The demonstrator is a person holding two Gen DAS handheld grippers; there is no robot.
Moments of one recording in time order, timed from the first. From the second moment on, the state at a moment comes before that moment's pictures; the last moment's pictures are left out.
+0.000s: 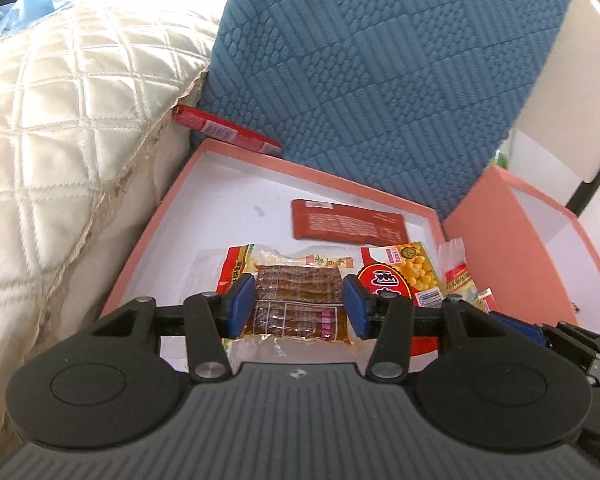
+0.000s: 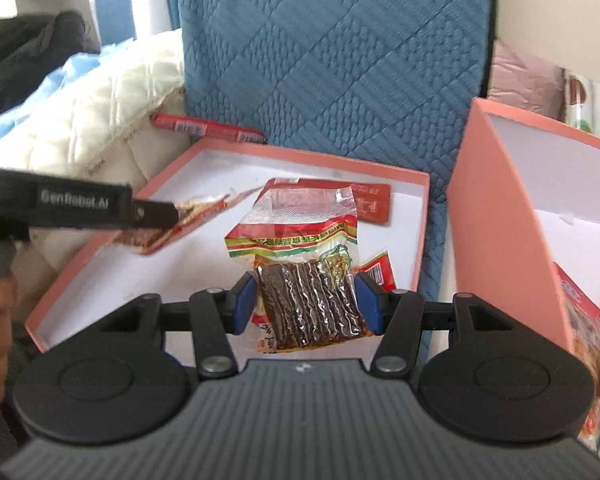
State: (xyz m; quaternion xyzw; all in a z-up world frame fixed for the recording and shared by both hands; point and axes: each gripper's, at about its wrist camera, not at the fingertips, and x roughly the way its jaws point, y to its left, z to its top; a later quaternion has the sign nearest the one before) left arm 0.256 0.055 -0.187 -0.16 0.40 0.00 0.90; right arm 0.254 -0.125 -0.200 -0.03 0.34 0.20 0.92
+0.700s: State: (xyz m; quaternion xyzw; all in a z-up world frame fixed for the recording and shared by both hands) left arm 0.212 0.009 -0.102 -0.15 0.36 -0.05 0.92; right arm 0.208 -0.172 -0.121 -0.01 0.29 0.17 0.94
